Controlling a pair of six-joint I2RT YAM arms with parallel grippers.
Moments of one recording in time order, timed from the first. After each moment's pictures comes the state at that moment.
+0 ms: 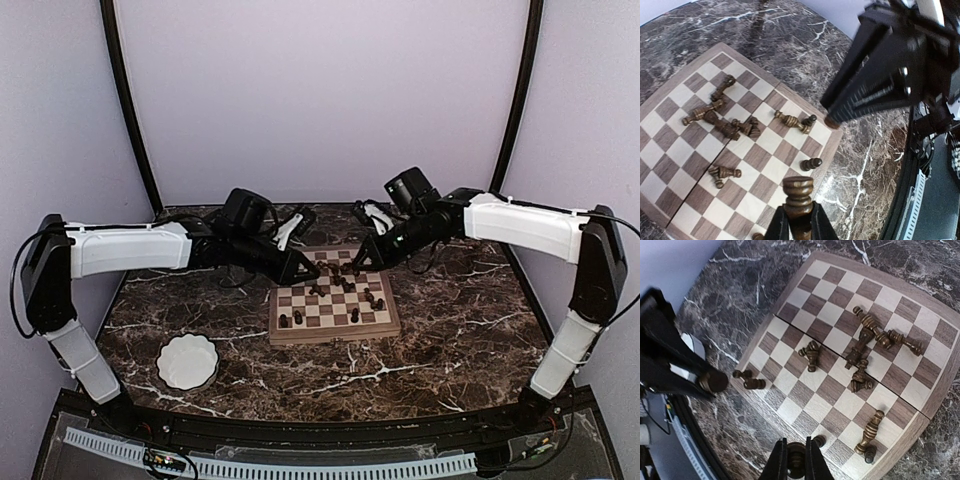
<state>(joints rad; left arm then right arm) -0.75 1.68 1.20 -0.20 0.43 -0.18 0.68 1.70 1.37 -0.58 -0.40 0.22</state>
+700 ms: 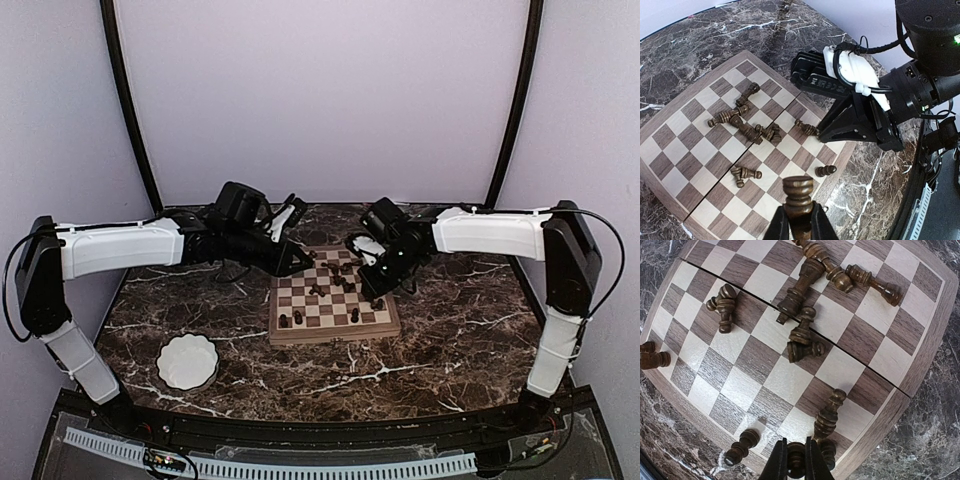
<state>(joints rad) -0.74 1.63 1.20 -0.23 0.33 -0.21 0.77 1.85 1.38 -0.68 -0.06 0.13</state>
